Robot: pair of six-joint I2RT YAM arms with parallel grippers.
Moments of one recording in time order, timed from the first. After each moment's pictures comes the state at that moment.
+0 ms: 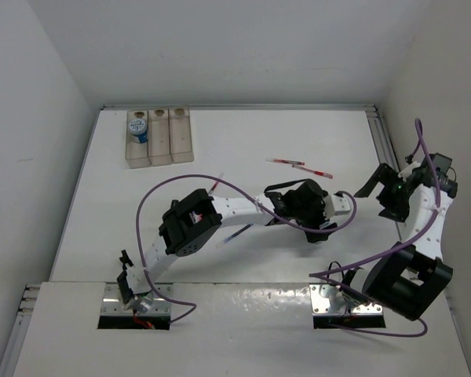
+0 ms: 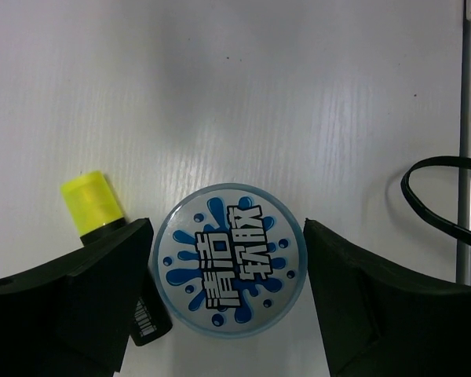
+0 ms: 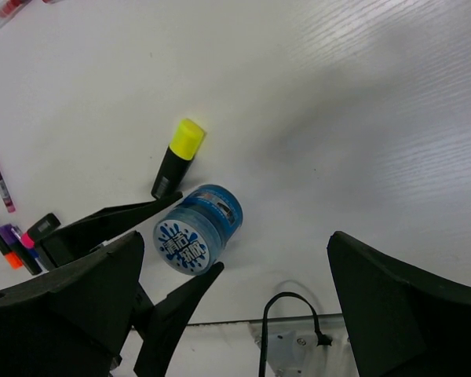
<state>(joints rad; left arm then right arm) -1.11 2.26 1.70 -0.05 0.33 0.16 -0.59 1.24 1.00 -0.94 -0.40 0.08</state>
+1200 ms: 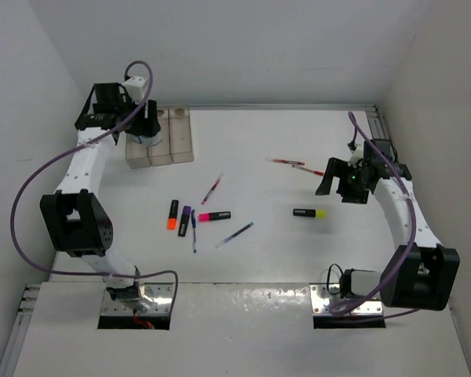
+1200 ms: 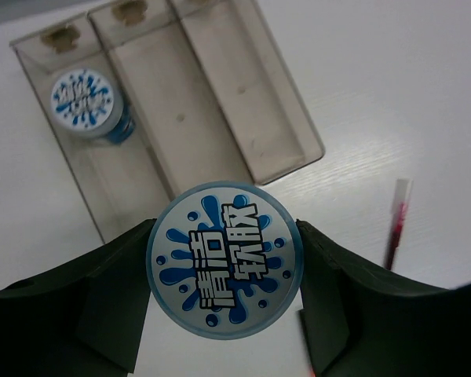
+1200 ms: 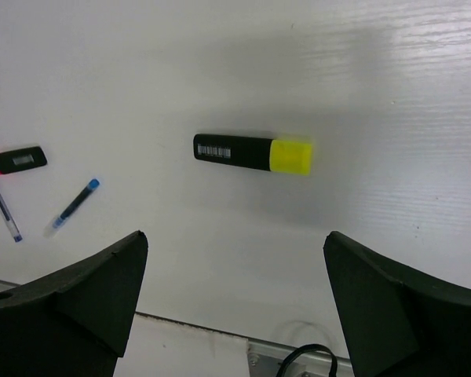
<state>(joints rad) 0.04 1.64 1.56 -0.51 0.31 0.16 -0.13 1.27 0.97 -0.79 -0.32 0.15</state>
